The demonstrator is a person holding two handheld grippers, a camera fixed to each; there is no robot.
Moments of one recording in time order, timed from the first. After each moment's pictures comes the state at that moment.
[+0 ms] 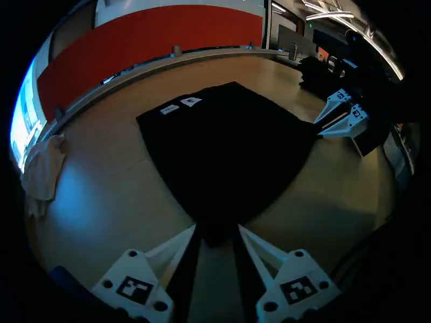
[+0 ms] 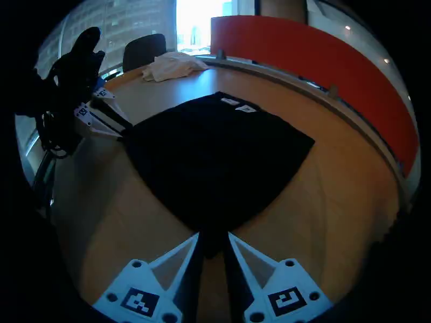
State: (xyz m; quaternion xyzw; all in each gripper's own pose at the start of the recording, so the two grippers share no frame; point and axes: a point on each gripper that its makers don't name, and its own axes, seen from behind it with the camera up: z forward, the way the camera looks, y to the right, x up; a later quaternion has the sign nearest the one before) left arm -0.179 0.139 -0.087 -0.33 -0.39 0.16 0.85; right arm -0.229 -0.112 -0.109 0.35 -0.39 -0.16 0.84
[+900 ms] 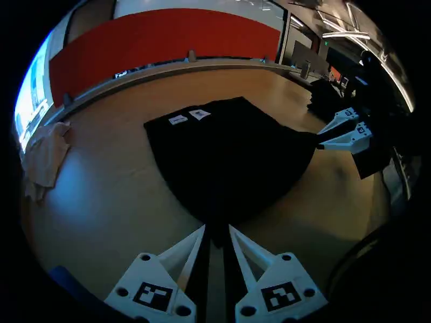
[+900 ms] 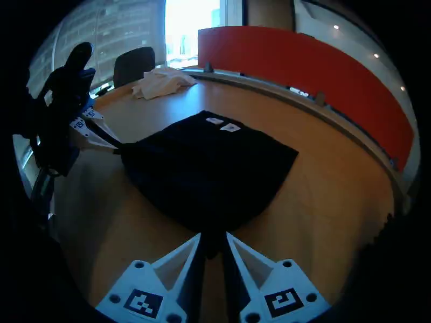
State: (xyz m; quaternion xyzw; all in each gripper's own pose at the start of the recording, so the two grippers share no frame) left arm -0.148 0.152 -0.079 -0.30 -0.39 0.09 0.86; right arm -0.193 -0.107 -0.090 0.33 -0.36 -0.13 0.86
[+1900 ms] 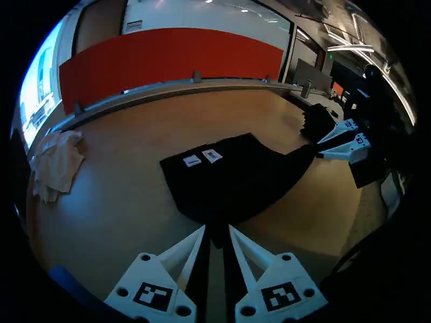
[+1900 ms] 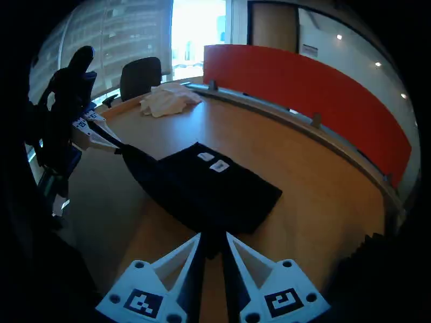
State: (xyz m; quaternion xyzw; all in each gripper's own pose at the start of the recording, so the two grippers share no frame) left arm -0.064 0.153 -0.096 -0.29 -0.37 0.06 0.88; right arm -0.115 -0.104 -0.100 0.35 -0.34 -0.14 0.86
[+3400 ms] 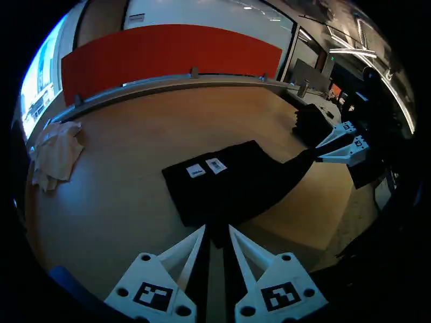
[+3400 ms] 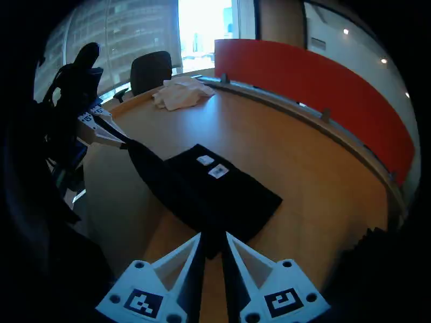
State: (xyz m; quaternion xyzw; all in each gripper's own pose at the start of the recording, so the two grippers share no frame) left arm -0.049 0.155 -0.127 -0.30 -0.39 0.04 0.87; right arm -0.104 -0.104 -0.134 0.37 -0.37 -0.14 0.84
